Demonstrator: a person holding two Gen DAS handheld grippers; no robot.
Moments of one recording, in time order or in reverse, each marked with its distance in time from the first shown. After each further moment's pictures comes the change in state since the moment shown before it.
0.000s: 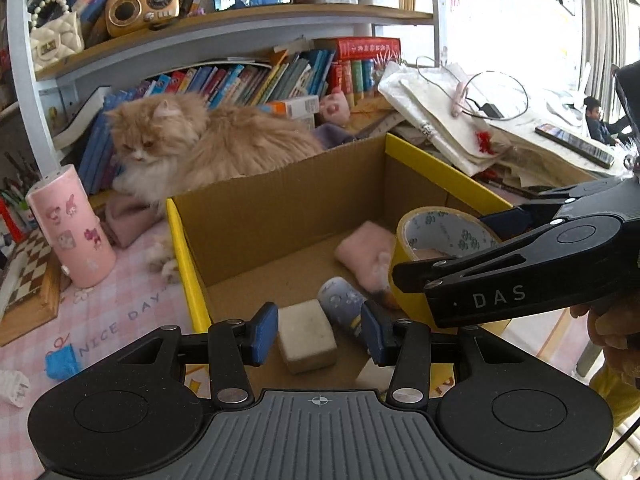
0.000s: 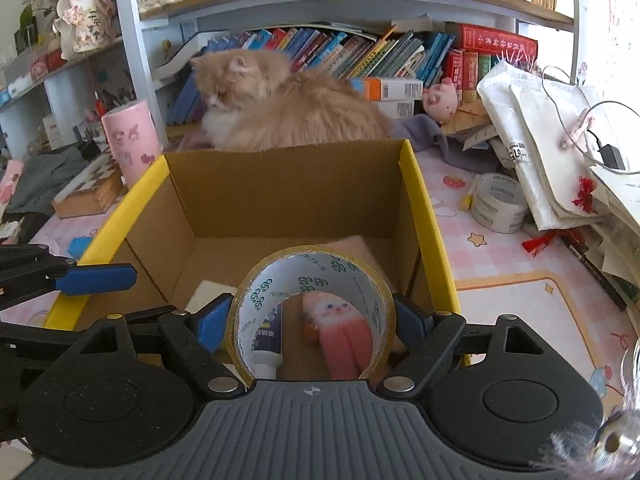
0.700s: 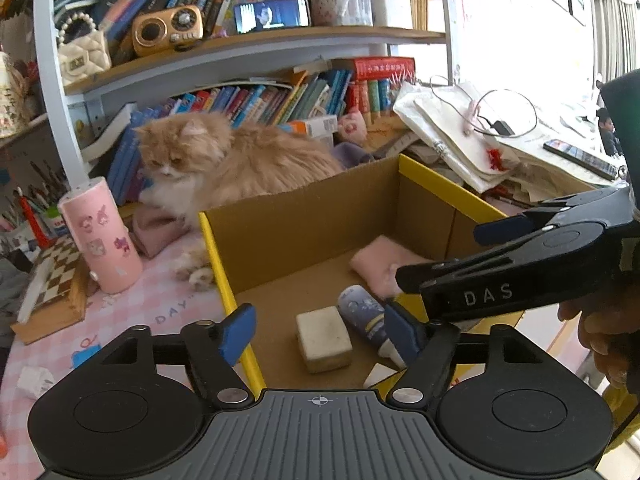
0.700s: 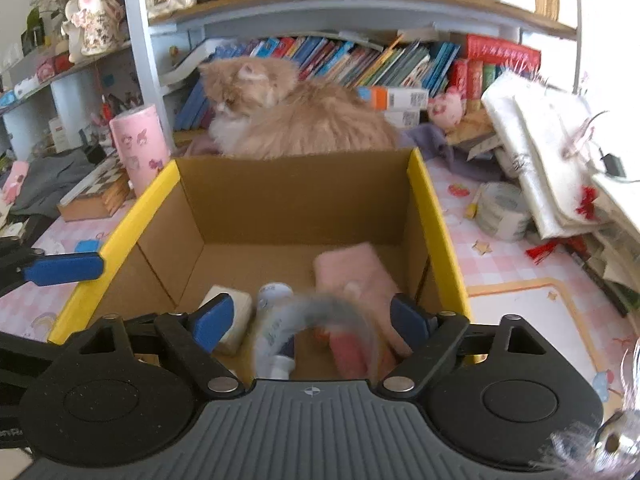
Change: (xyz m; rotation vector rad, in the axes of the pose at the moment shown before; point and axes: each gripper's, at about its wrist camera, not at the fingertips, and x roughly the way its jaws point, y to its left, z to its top) left arm -0.028 0.001 -0.002 -0.011 -0.058 0.057; right arm -0.007 0.006 0.001 -0.003 -0.037 0.002
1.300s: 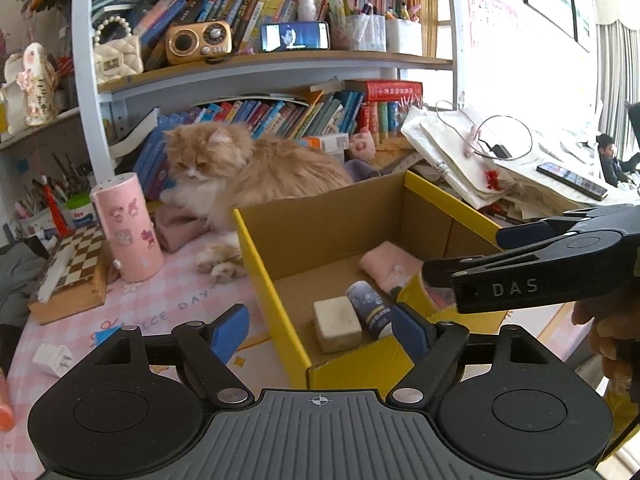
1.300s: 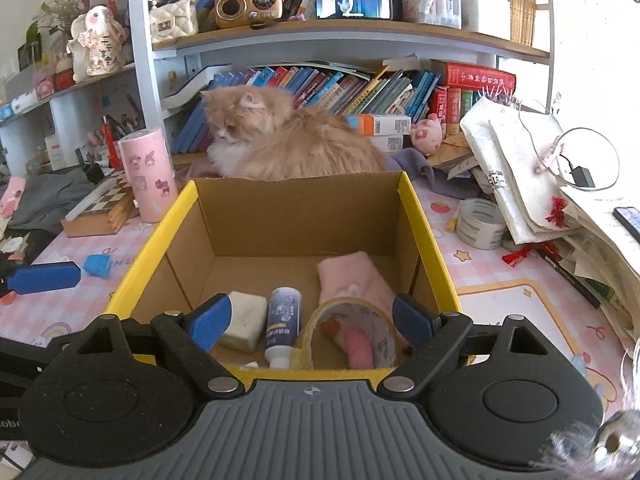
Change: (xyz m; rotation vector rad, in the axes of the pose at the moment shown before) left arm -0.046 0.019 -0.022 -0.053 -0.054 -0.004; right arm -0.045 0.028 -0.014 0.012 -0.071 -0.063
